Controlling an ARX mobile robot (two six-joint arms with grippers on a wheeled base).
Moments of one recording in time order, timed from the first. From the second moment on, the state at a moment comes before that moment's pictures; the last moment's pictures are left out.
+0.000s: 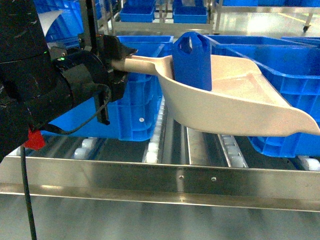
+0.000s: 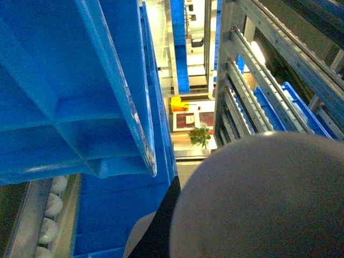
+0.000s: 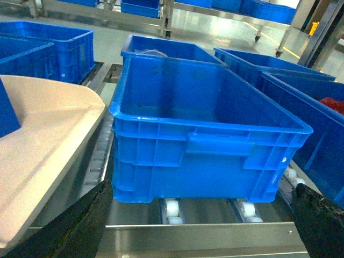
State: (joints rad) left arm -0.32 1.98 0.86 1.16 0.11 -1.51; right arm 0.43 0.70 0.33 0.22 0.63 -0.07
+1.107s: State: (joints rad) left arm -0.32 1.98 0.86 1.16 0.11 -1.51; right arm 0.43 0.70 0.33 0.22 0.63 -0.07
